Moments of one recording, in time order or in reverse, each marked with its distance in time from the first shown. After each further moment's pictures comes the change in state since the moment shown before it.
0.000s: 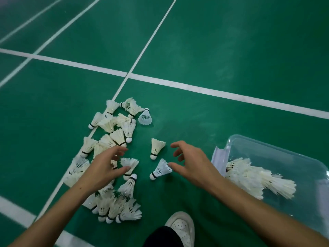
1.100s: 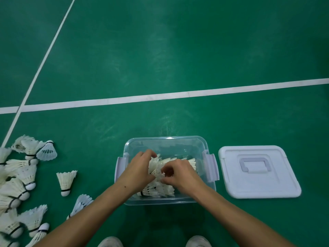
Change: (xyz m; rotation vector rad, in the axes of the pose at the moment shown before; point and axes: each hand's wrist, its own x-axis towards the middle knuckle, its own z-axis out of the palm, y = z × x) left_hand 0.060 0.289 0.227 0.193 -0.397 0.353; right_hand -0.138 0.170 -0.092 0.090 0.131 0.469
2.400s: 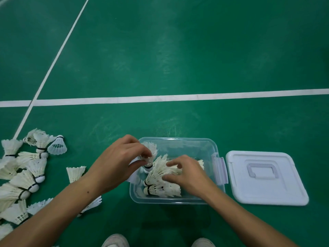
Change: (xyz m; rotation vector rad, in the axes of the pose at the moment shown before) left_hand -0.046 -0.021 -0.092 0.198 0.301 0.578; right_hand -0.014 -0.032 -0.017 0.037 -0.004 0.064
